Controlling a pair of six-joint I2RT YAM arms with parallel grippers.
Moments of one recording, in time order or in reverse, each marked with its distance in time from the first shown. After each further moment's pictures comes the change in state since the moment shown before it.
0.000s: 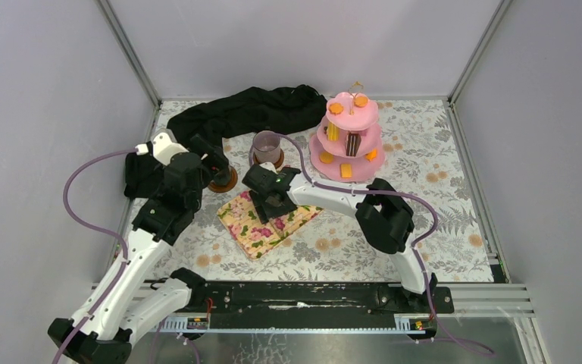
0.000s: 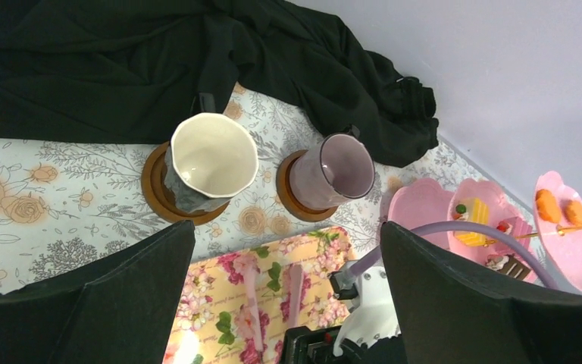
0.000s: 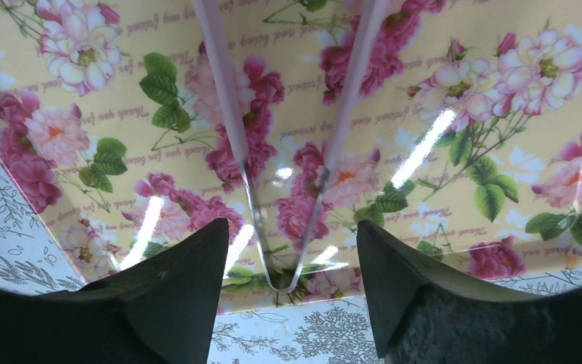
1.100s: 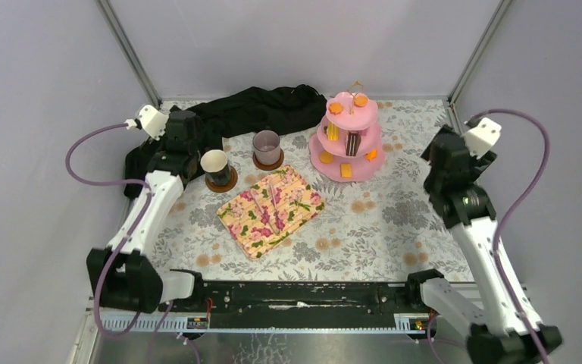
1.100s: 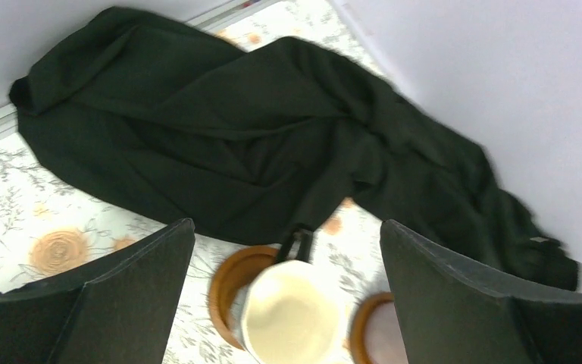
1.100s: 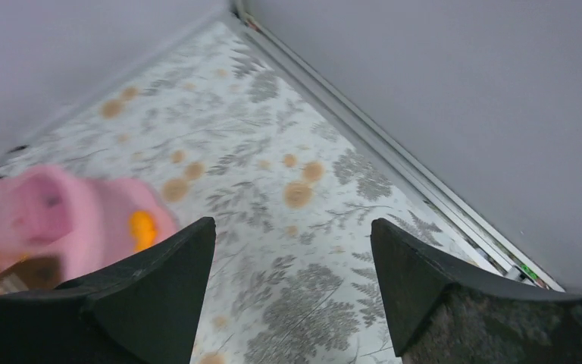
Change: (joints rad) left arm 0.303 0.413 0.212 0.105 -0.105 -0.029; right arm -0.695 -1.226 -0.625 0.198 0.697 -0.132
